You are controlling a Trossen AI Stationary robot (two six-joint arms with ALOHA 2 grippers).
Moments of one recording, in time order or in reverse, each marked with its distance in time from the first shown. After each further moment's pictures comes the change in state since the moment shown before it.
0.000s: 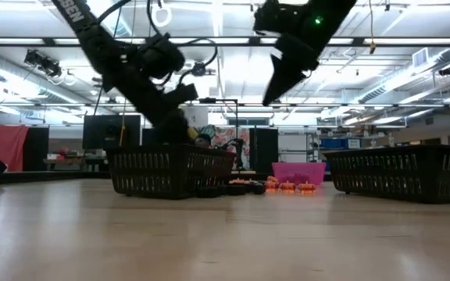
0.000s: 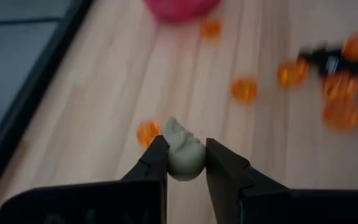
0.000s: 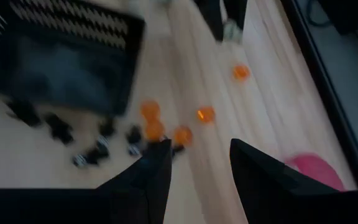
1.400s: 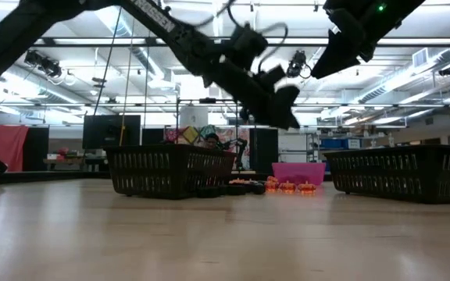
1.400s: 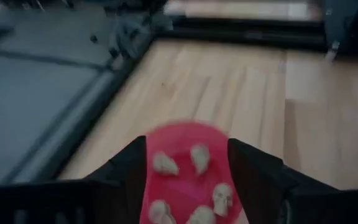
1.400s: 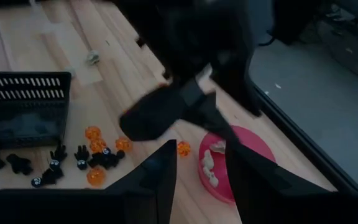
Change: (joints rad) left arm -0.052 0.515 0.810 -0.082 -0.035 -0.155; right arm -0.021 -0.553 -0.381 0.131 0.147 0.134
